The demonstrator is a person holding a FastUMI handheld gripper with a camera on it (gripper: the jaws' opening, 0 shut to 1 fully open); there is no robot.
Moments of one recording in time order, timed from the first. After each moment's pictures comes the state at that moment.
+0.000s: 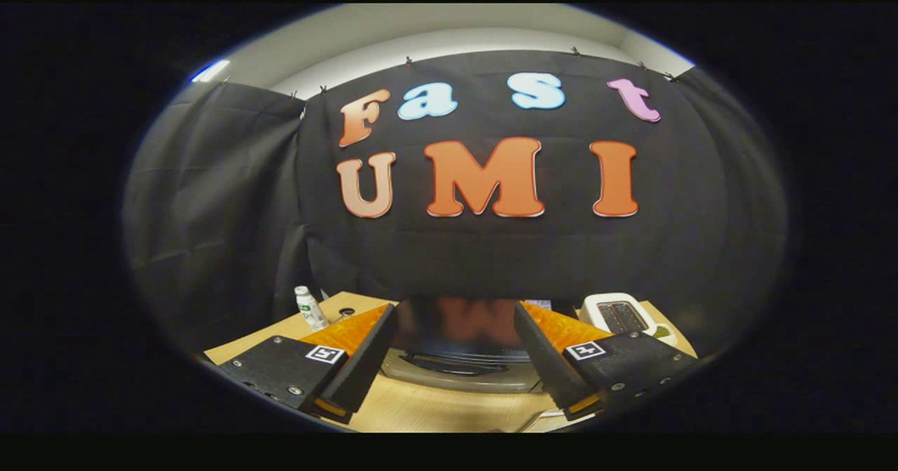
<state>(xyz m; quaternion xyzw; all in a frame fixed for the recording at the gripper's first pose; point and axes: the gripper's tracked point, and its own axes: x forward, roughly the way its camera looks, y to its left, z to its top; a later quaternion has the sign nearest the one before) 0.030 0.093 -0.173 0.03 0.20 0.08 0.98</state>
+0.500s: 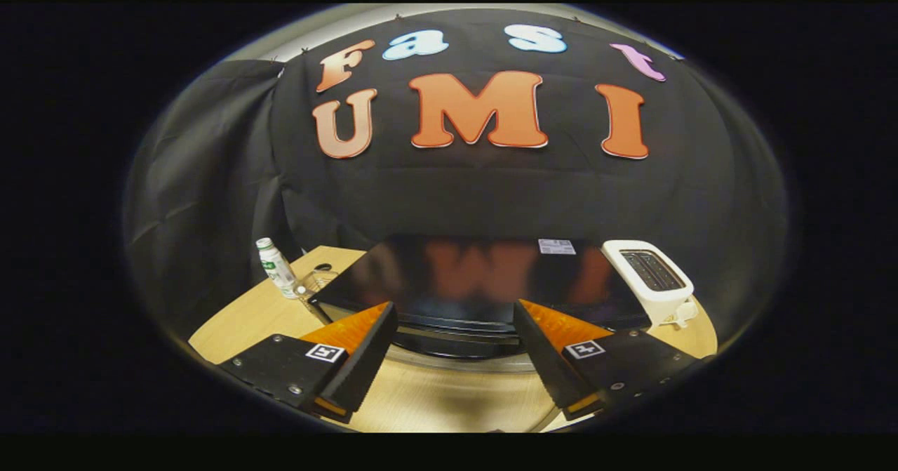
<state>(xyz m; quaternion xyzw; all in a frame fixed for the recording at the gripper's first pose) 0.048 0.102 -0.285 0.01 0.30 0.05 0.95</state>
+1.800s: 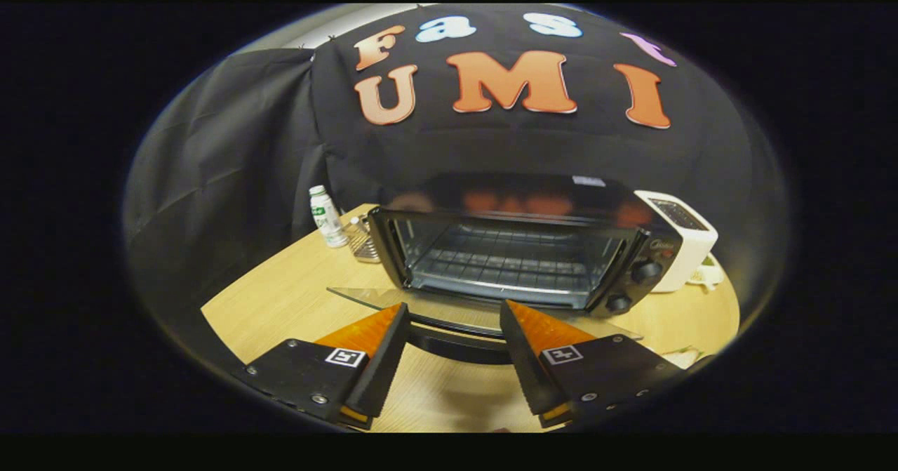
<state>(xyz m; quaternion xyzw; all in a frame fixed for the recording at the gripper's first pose) -0.081 0.136 -0.332 0.03 0.38 0.14 0.91</state>
